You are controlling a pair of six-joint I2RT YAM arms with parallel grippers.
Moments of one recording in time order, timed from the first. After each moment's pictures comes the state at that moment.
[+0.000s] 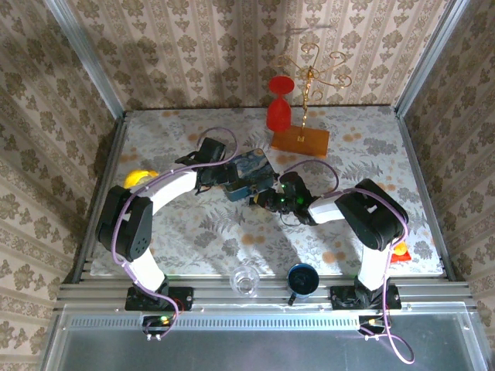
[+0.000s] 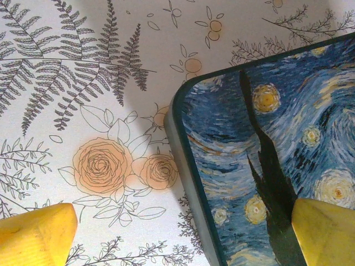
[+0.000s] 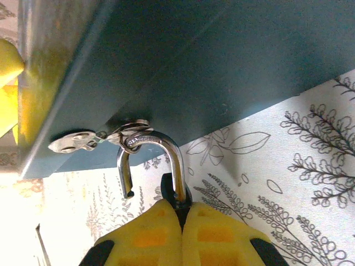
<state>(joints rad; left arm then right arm) -0.52 1.71 1.15 -0.48 -0.10 -0.58 0.57 1.85 0.74 0.51 -0.34 0.92</state>
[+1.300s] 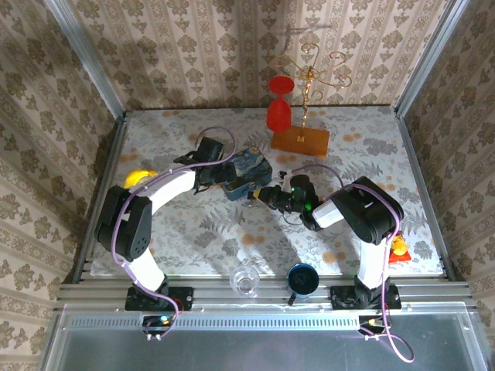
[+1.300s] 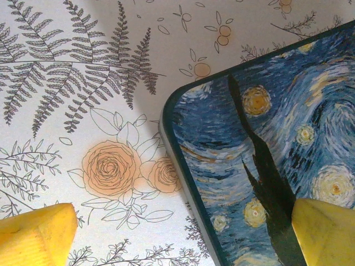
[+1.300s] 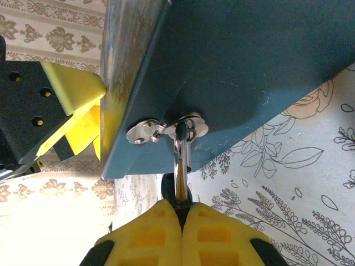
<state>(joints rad) -0.50 1.70 1.15 -0.48 -0.10 -0.58 0.52 1.91 0.65 0.90 -0.47 1.11</state>
